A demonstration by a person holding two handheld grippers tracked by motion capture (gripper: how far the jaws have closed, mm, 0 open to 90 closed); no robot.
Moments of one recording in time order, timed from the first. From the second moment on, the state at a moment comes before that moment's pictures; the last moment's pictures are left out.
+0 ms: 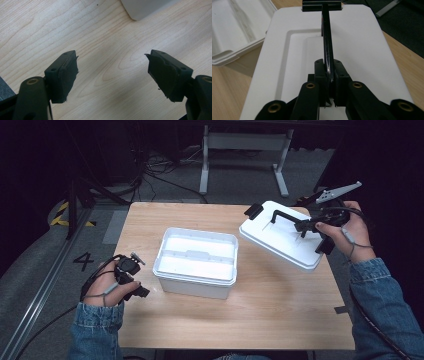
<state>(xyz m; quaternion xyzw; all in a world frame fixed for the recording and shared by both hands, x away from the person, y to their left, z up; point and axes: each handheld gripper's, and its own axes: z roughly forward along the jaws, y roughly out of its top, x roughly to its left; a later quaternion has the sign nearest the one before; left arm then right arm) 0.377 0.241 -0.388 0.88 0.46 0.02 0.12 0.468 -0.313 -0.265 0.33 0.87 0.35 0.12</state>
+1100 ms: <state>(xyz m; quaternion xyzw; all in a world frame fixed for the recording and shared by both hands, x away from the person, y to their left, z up) 0.377 0.244 -0.396 0.88 0.47 0.01 0.11 0.479 -0.336 -0.393 0.38 0.86 0.34 0.09</state>
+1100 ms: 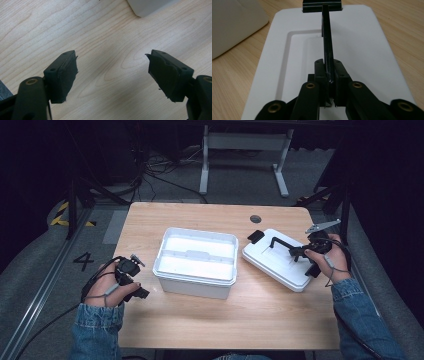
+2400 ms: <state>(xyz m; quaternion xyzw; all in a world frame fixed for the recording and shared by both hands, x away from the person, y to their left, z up) 0.380 0.242 -0.398 0.88 0.47 0.01 0.11 0.481 -0.347 -0.426 0.42 0.84 0.34 0.08</state>
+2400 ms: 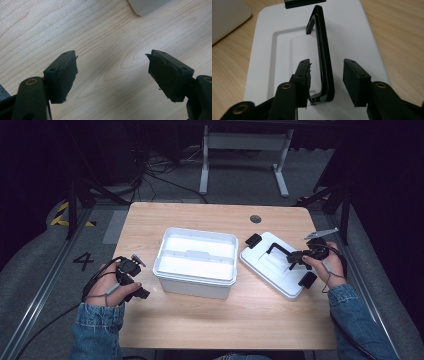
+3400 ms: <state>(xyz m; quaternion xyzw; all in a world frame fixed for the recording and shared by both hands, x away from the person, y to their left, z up) 0.376 0.243 -0.396 0.88 0.46 0.01 0.11 0.404 -0.289 -0.364 0.31 0.87 0.37 0.07</state>
